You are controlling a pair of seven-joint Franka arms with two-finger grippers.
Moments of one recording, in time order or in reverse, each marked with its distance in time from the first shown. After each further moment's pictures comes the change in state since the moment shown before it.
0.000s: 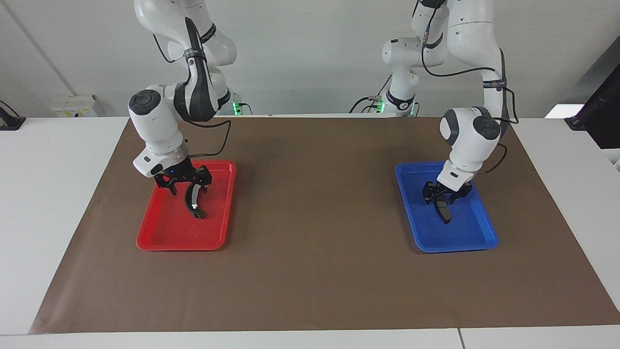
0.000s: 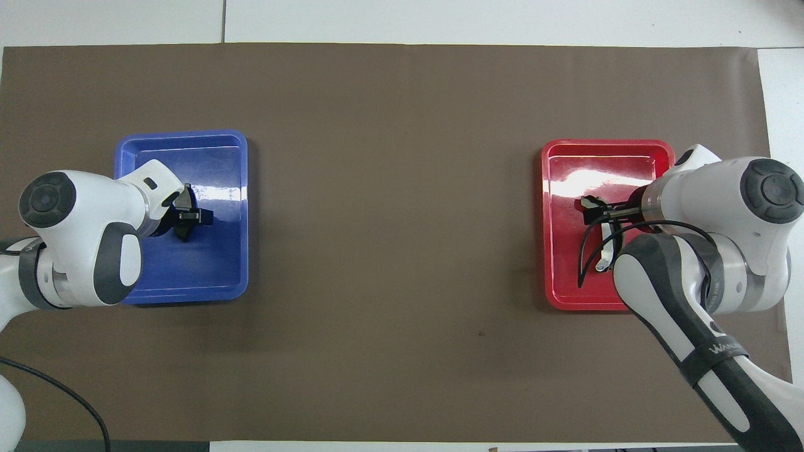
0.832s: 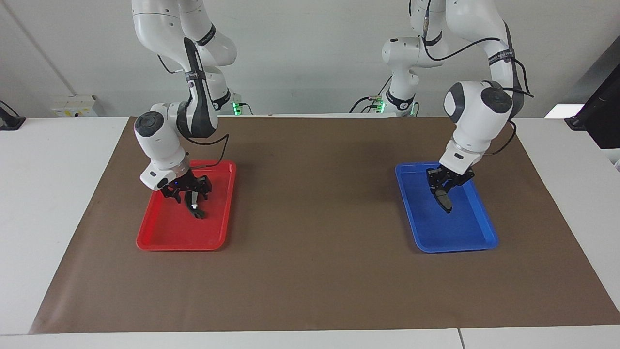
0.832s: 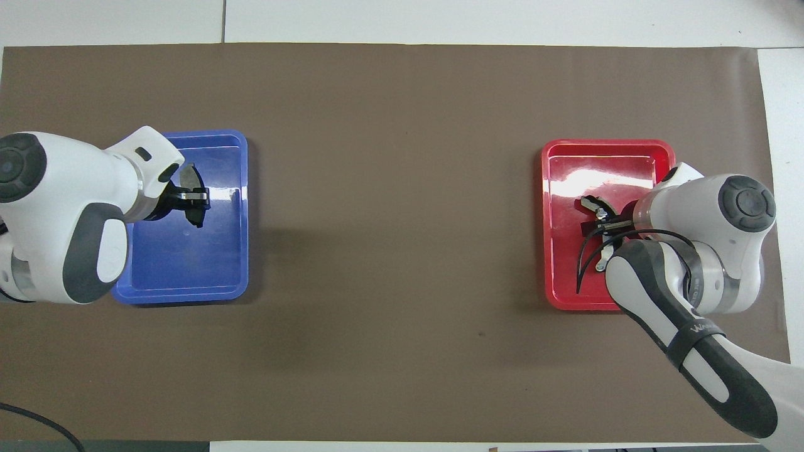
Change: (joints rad) left arm -0.141 -0.137 -0.009 0.147 0.000 -0.271 -0.183; right arm -0.024 0.066 -0.007 -0.062 0.011 0.095 -0.023
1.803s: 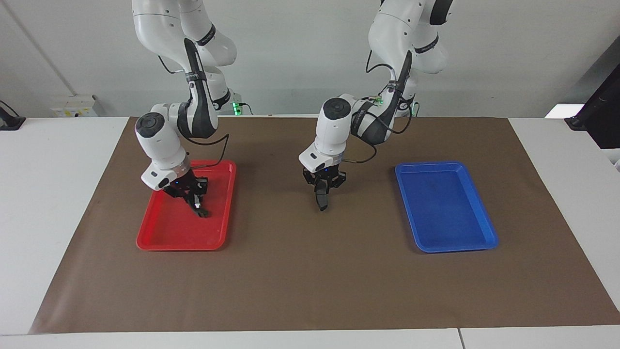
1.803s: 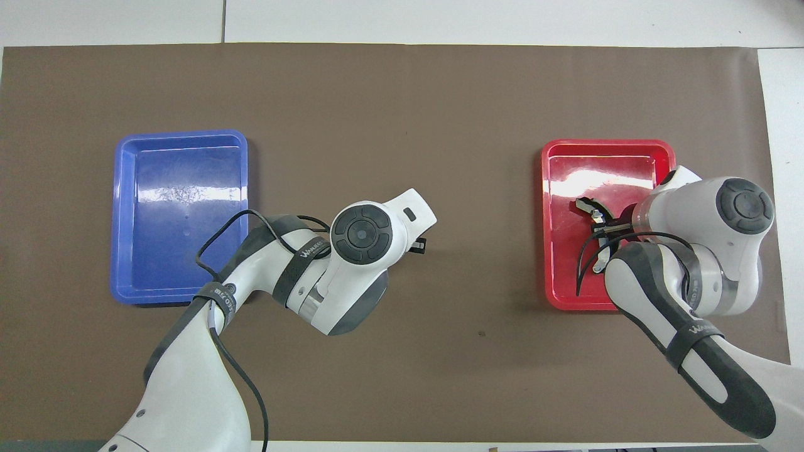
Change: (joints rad) left arm -0.507 0.317 -0.011 0.166 0.000 0.165 -0.323; right arm -0.001 0.000 0.000 -0.010 0.000 -0.003 -0.004
